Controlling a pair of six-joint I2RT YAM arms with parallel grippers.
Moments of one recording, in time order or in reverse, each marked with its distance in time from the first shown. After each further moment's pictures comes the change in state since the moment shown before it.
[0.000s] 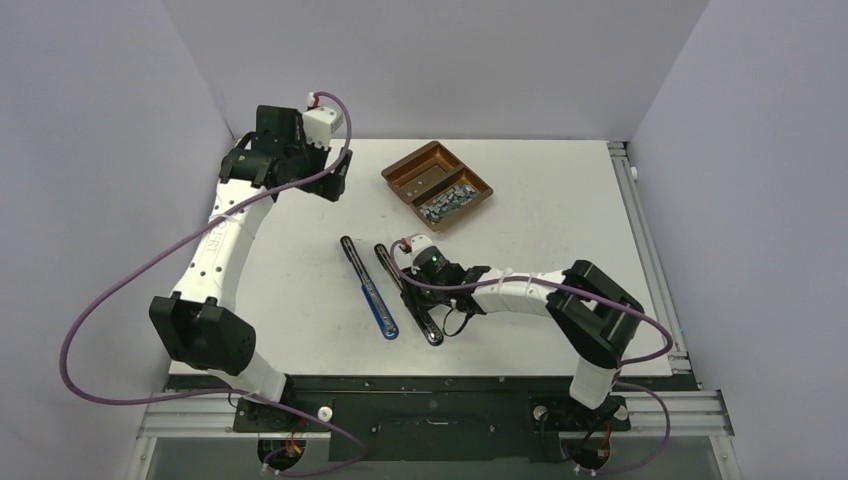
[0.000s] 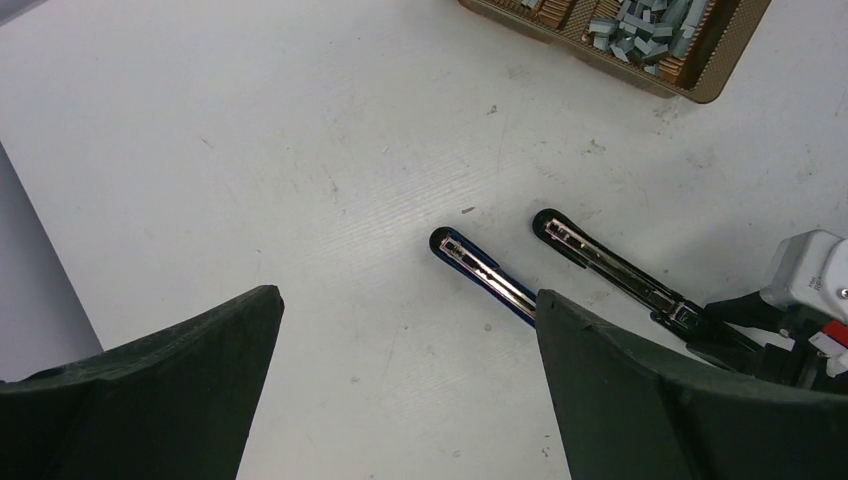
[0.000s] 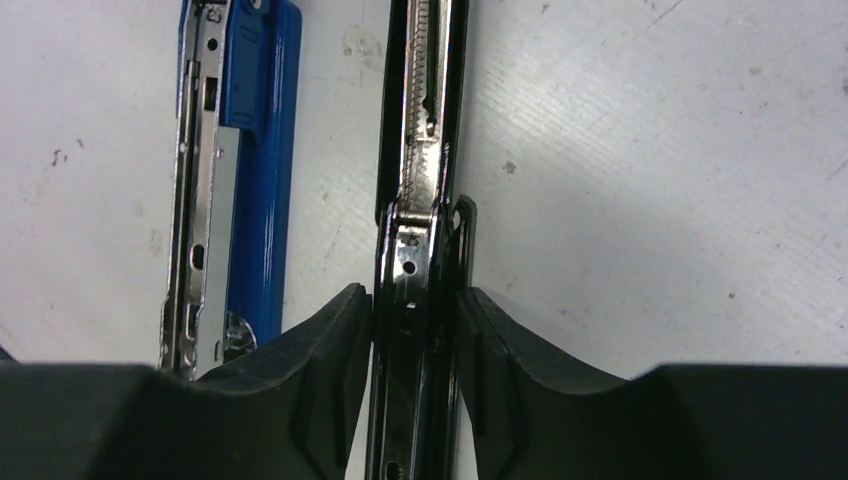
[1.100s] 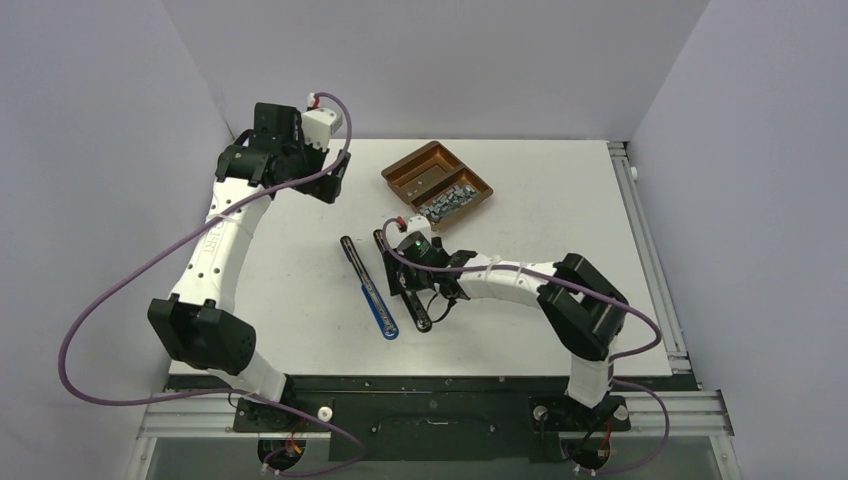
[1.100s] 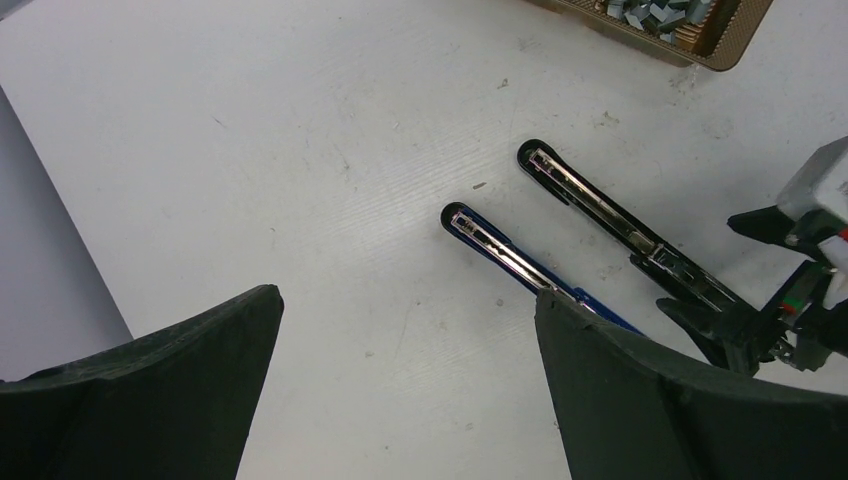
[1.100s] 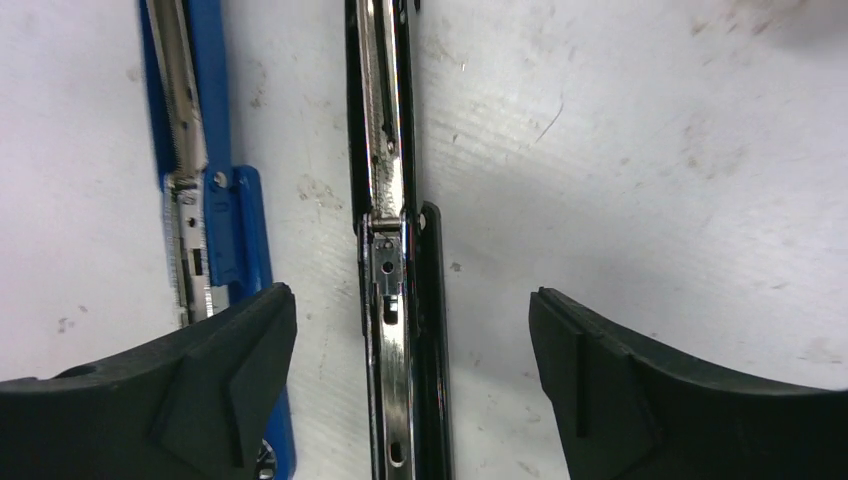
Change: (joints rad) left arm 0.000 0.002 0.045 -0.084 -0.029 0.030; right arm 0.011 0.118 0.211 -0.126 0.206 0.116
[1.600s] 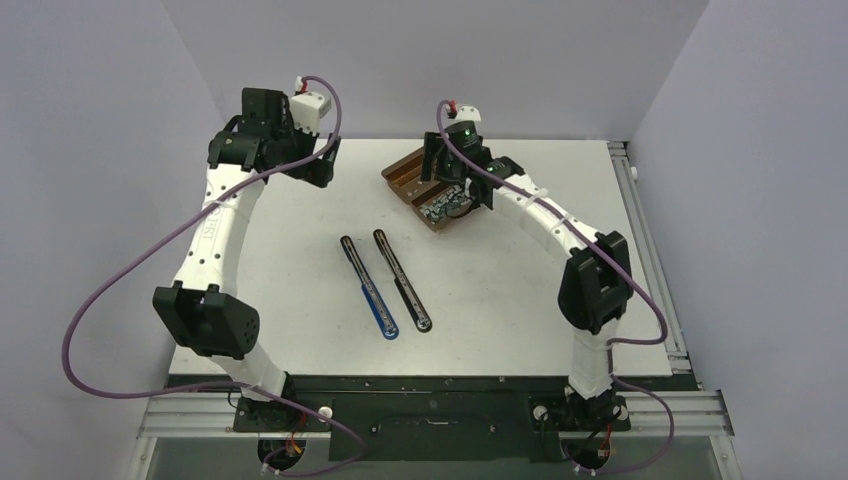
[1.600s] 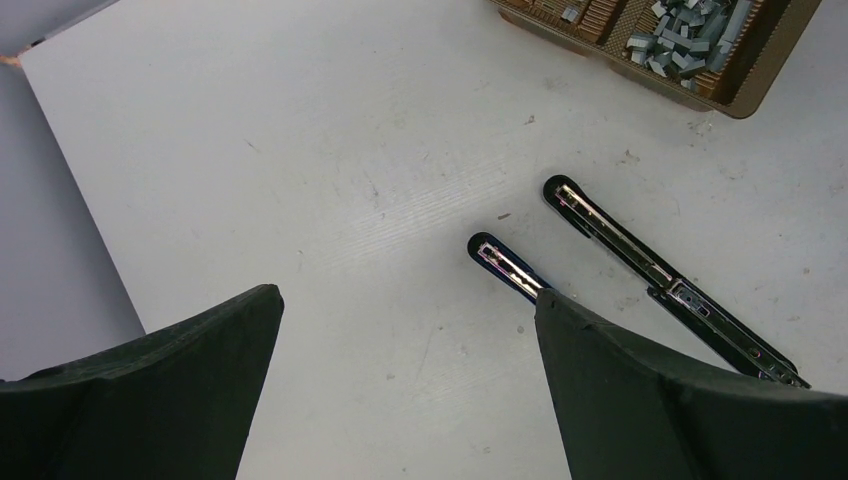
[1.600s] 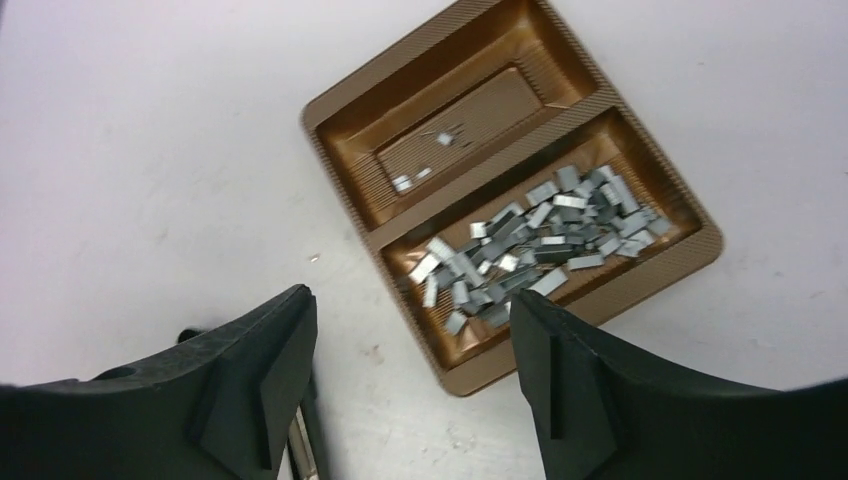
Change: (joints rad) left arm 0.055 0.084 0.130 -0.014 0.042 0.018; right arm -0.324 0.043 0.590 -0.252 -0.045 -0.081
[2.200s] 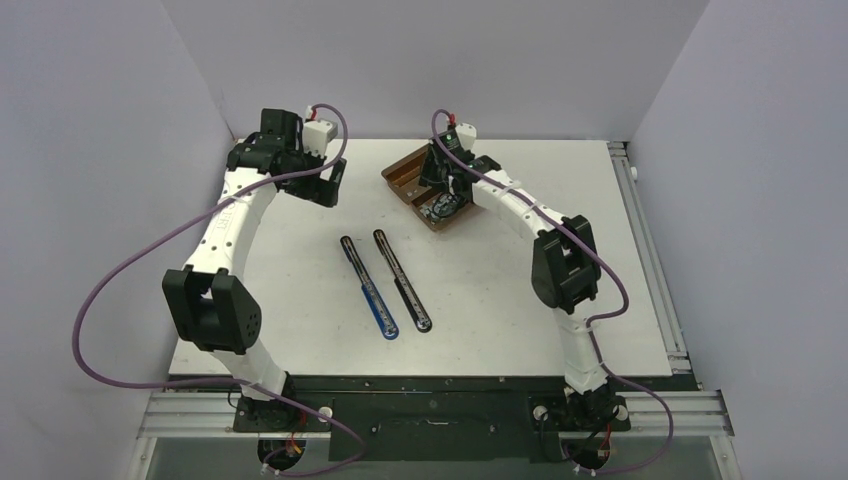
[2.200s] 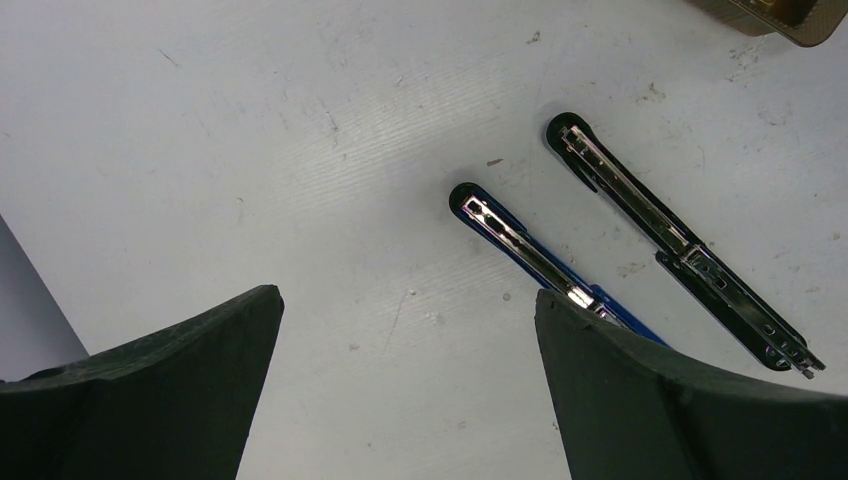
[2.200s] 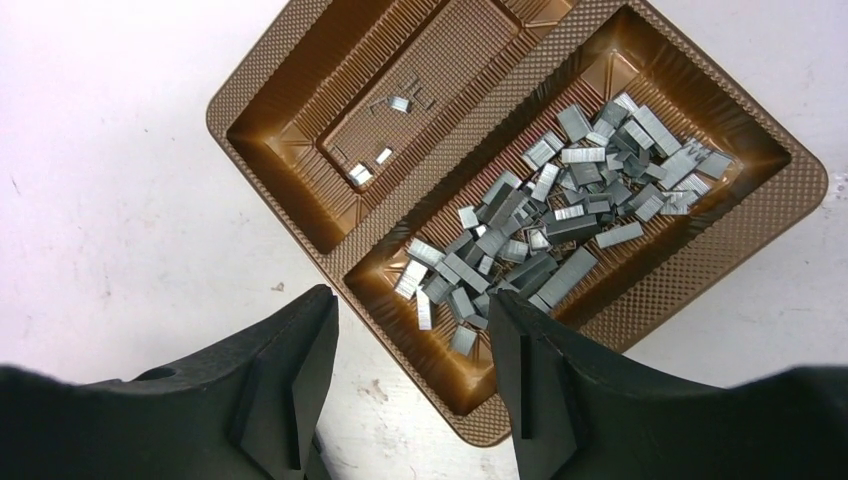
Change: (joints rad) left arm 0.007 0.035 -0.168 0.028 -0.014 -0.042; right arm -0.042 0.270 0.204 -0.136 0.087 0.209
